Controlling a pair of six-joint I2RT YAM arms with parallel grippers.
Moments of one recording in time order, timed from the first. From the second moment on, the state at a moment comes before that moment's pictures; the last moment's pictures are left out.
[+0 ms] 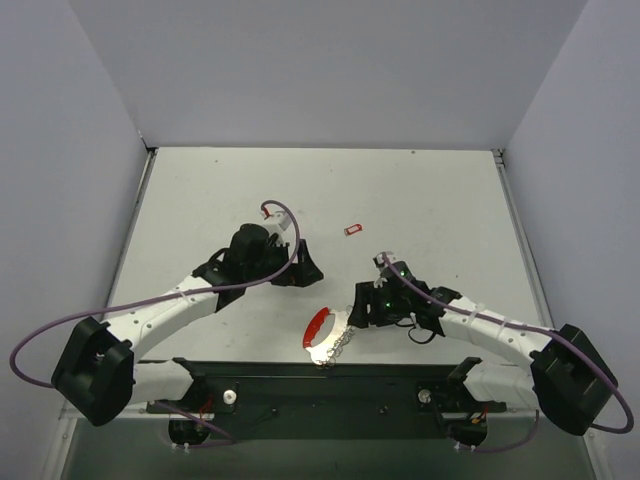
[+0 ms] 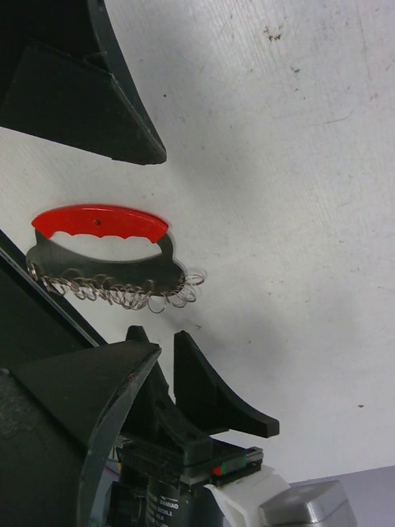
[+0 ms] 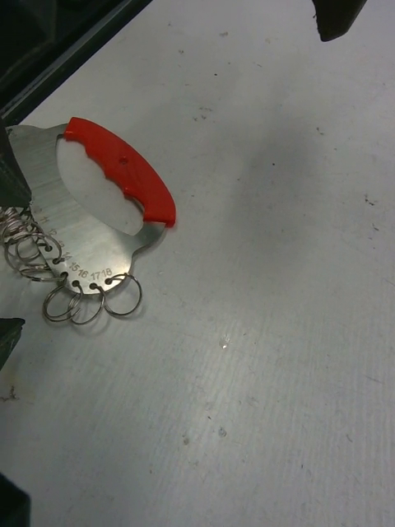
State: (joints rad) left arm -0.64 1.24 0.73 -0.07 0.26 -0.60; right arm 0.72 1.14 0.47 -0.18 -0.19 0.55
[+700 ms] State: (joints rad) left arm -0.56 1.28 0.77 -0.27 0.13 -0.56; right arm 1.15 1.39 0.73 -0.41 0.17 0.49
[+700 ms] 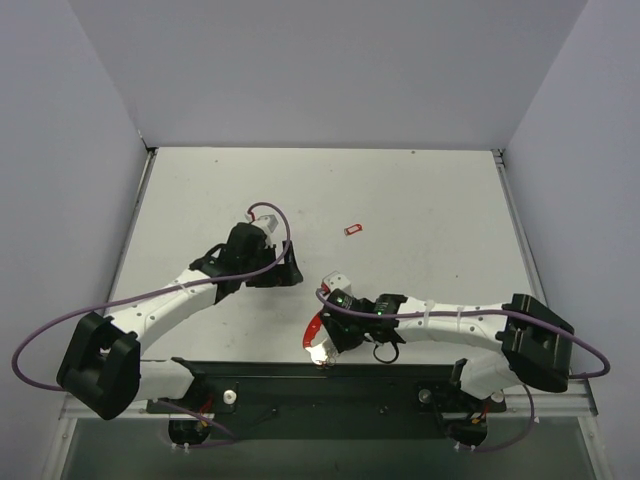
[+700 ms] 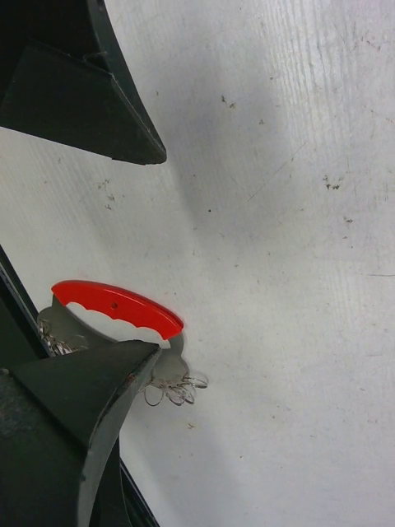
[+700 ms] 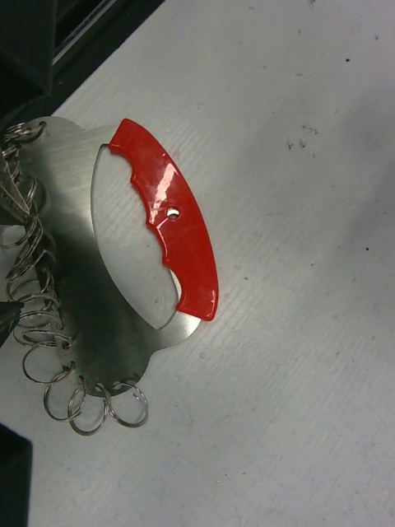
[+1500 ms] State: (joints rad) left arm -0.56 1.28 0.74 -0.28 0.14 -0.56; right arm 1.17 1.39 0.76 -0.44 0.26 0.50
